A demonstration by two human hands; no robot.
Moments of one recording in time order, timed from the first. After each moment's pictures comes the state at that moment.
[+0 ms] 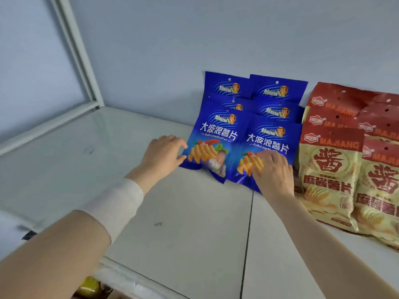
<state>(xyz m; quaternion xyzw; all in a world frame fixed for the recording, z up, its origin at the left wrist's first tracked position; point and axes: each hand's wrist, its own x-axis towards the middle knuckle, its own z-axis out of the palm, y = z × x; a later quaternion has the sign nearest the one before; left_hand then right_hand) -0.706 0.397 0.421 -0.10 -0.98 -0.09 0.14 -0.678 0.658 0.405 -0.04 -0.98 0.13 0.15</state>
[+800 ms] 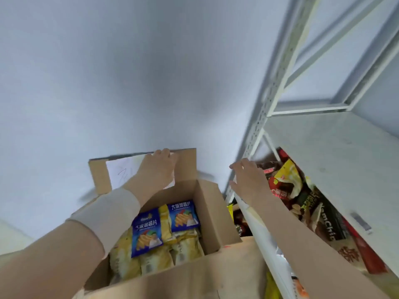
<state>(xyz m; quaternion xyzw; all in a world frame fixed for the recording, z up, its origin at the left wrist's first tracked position) -0.144 0.018 0.379 0.37 -0.93 0.08 -0.04 -0.340 0.157 0.365 0.56 -0.83 0.01 0.02</state>
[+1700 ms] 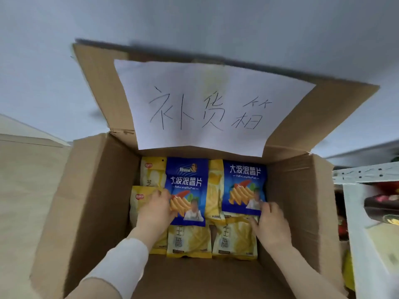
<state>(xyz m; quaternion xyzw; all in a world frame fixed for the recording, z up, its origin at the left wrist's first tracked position) -0.041 -0.114 -0.071 0.65 -0.66 -0.34 -0.19 -0.301 -0.030 -0.068 0.50 -0.81 -0.14 -0.27</state>
